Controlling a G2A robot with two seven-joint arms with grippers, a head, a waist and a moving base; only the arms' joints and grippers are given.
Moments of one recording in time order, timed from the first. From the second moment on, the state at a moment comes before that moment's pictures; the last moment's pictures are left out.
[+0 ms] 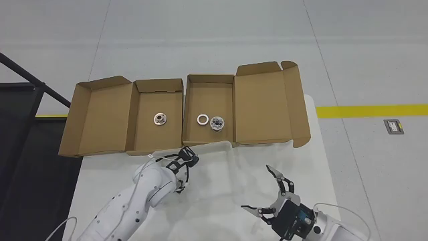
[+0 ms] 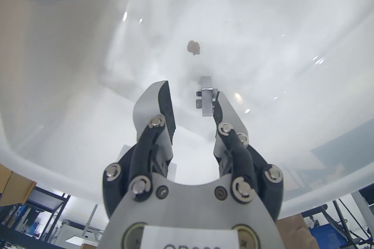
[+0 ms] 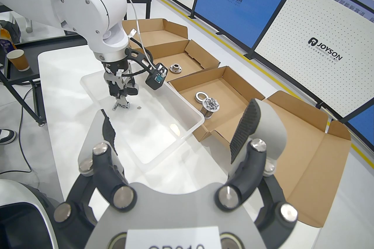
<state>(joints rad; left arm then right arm) 0.82 -1.08 -0.82 -1.53 1.15 -0.15 -1.23 -1.60 -1.39 1.55 -2.03 -1.87 -0.79 -0.30</state>
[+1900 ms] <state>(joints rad) 1.01 -1.02 -1.43 -1.62 1.04 -0.23 -0.60 -1.60 -1.39 1.55 -2.03 -1.87 -0.79 -0.30</state>
